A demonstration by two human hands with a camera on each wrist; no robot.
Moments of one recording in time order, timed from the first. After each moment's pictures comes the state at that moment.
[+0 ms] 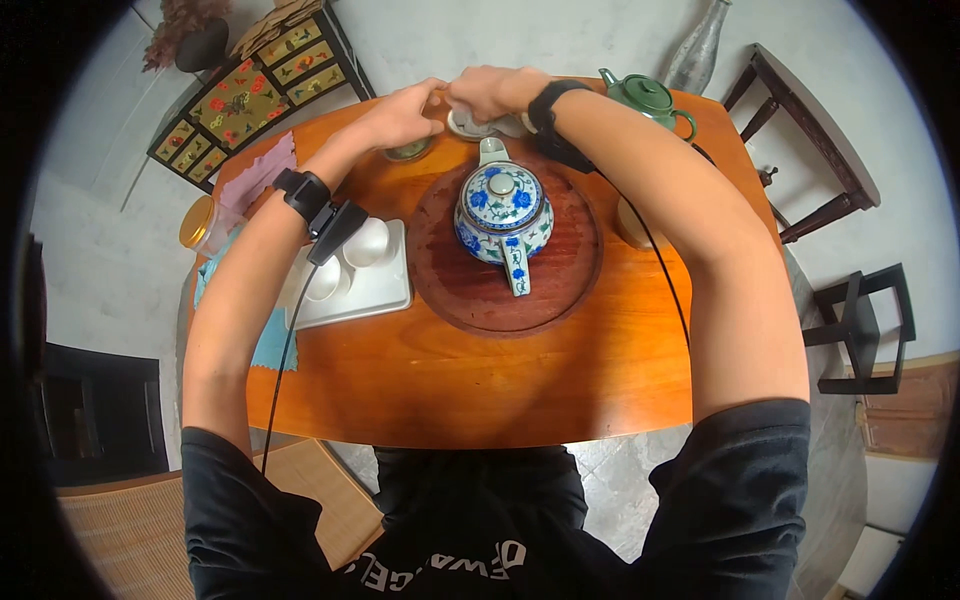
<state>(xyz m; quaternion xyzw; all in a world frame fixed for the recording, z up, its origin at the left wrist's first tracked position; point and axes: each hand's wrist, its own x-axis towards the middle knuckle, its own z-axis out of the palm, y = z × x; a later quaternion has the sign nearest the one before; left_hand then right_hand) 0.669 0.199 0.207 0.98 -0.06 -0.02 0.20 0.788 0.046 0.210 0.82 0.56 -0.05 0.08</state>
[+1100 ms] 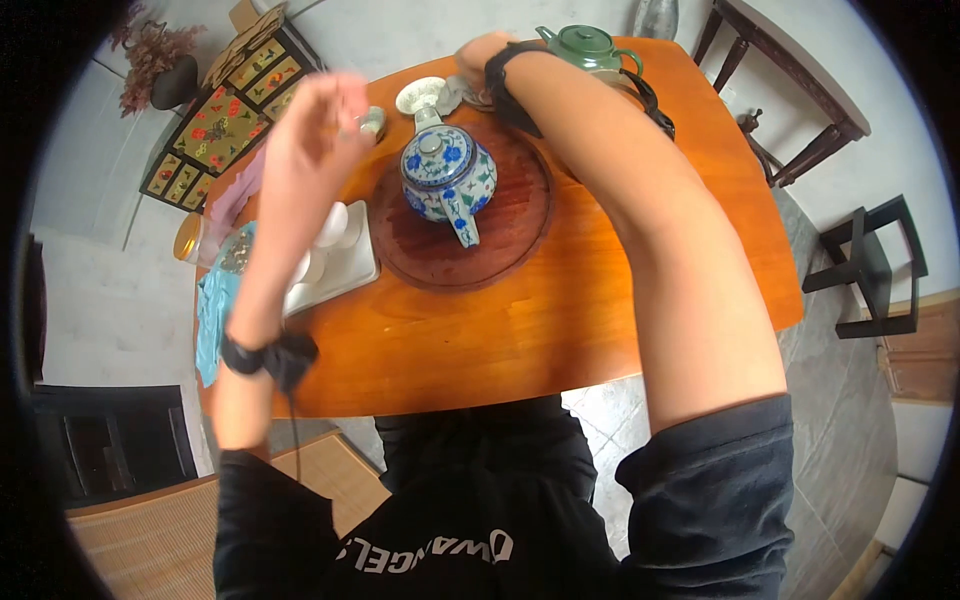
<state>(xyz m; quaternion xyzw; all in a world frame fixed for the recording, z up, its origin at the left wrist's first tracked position) 0.513 0.086 0.263 0.85 -0.11 0.23 0.46 0.792 -0.023 0.197 0.91 0.39 -0.01 0.14</state>
